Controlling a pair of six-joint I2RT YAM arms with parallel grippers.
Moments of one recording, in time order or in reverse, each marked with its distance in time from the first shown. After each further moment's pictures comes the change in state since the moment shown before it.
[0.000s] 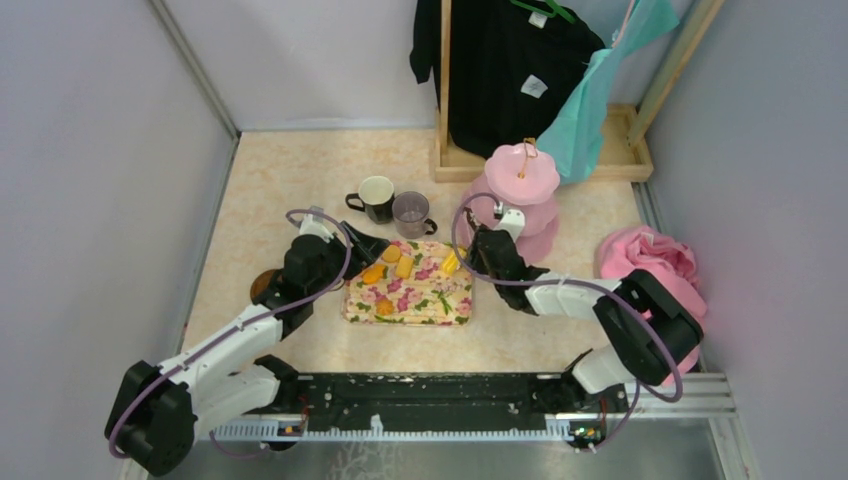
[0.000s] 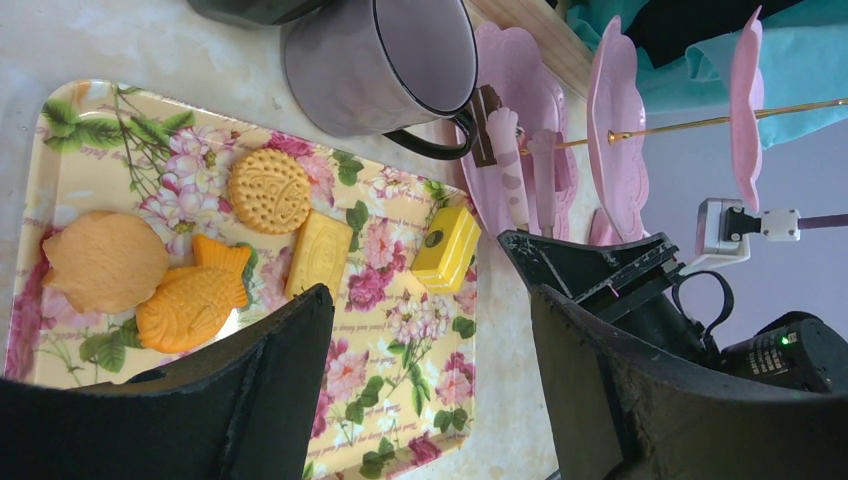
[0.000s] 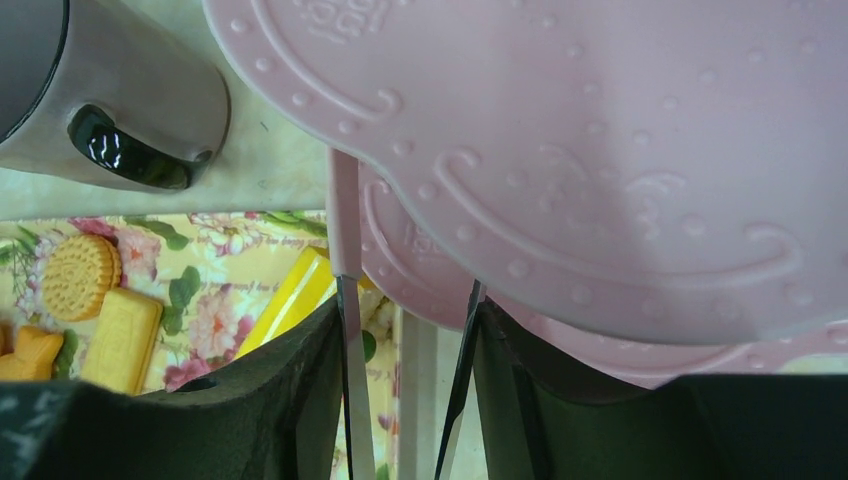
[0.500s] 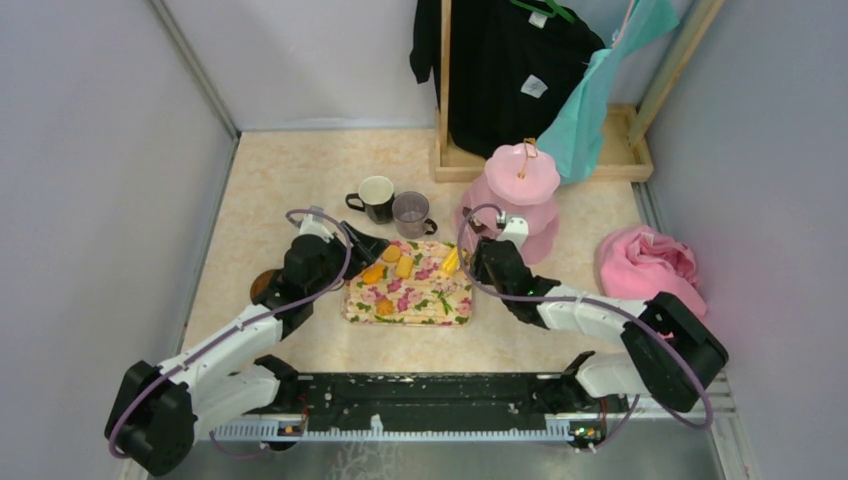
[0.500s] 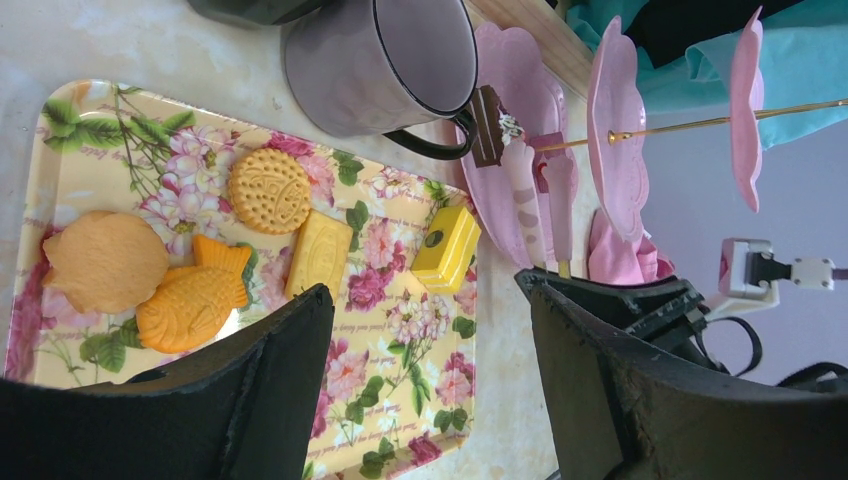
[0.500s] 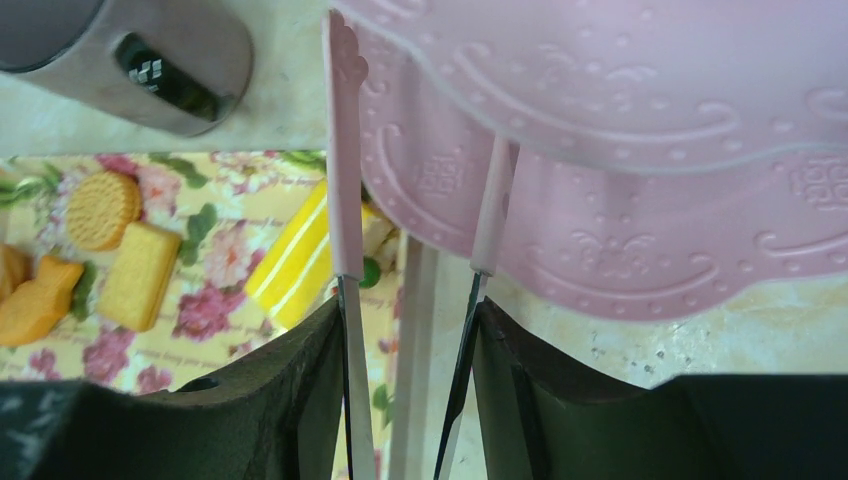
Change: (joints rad) left arm 0.000 0.000 0.000 0.000 0.000 0.000; right arm 0.044 -0.148 -0.070 -0.082 0.012 -0.011
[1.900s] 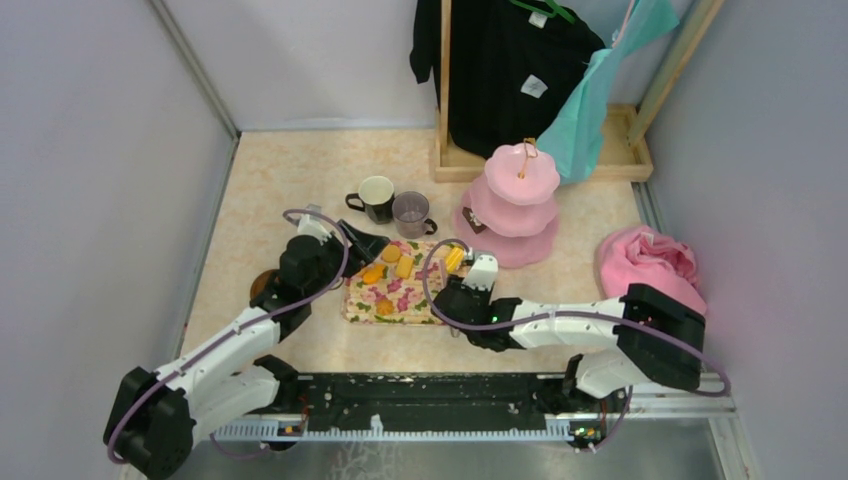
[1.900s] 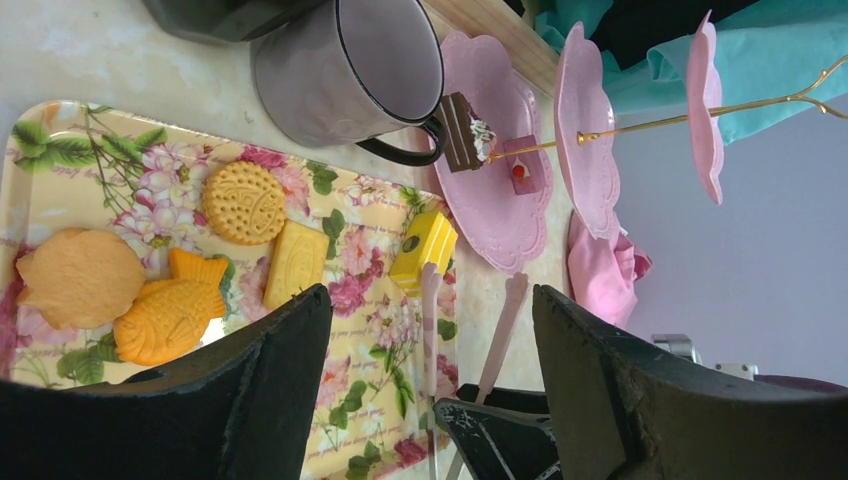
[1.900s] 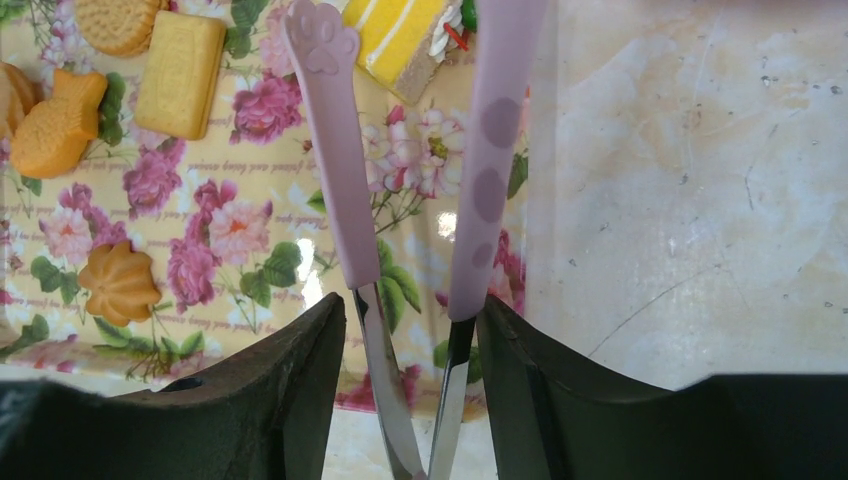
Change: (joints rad) left arm 0.006 -0.029 -0.003 0.026 0.034 0.006; right arm 0.463 0.054 0.134 -0.446 0.277 0.475
